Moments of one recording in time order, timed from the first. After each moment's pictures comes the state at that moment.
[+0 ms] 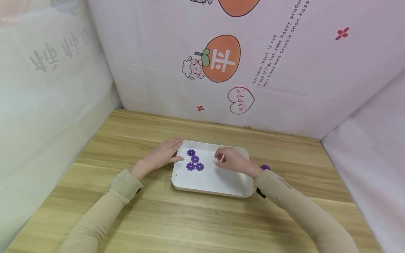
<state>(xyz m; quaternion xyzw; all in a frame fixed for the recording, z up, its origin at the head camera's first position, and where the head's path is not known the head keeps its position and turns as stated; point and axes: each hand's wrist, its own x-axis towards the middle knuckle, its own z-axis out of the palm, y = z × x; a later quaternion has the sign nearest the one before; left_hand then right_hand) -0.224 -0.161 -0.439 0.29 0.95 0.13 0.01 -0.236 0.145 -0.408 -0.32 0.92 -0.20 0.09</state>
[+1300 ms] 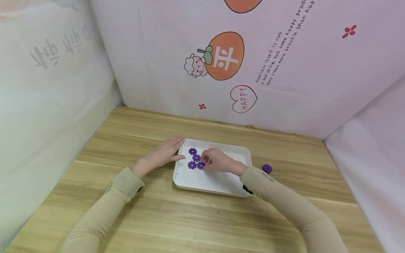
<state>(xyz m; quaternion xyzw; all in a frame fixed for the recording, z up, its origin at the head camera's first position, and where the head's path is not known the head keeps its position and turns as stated) -0.227 -0.162 -0.442 0.30 0.94 0.13 -0.03 -0.241 0.093 -0.421 -0.34 0.91 -0.19 0.17</state>
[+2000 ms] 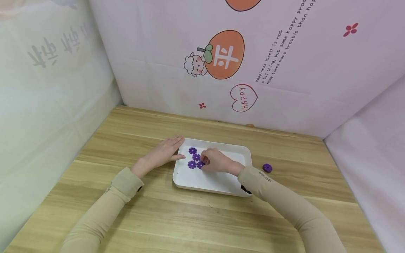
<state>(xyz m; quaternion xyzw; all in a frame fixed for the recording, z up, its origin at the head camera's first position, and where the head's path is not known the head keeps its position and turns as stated) -0.226 -0.162 -0.440 0.30 0.94 0.13 -0.02 -0.240 0.089 -0.427 -0.33 0.91 -0.18 0.17</state>
